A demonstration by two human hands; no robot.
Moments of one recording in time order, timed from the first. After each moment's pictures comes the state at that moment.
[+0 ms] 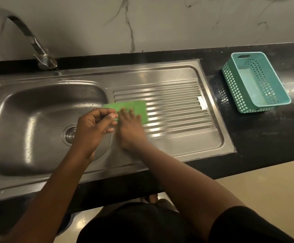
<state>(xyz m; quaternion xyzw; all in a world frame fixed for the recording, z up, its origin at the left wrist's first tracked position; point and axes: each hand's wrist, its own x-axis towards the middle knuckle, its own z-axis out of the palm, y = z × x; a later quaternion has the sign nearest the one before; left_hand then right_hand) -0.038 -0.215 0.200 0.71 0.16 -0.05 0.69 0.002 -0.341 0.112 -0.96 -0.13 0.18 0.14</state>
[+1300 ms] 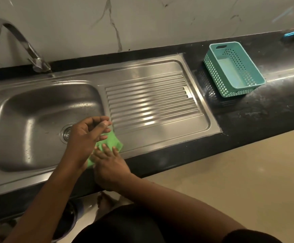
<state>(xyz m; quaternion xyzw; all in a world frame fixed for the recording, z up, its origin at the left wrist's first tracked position) -0.103 -0.209 0.203 0.72 0.13 -0.08 0.68 -0.151 -0.307 0.123 -0.92 -0.22 0.24 0.20</state>
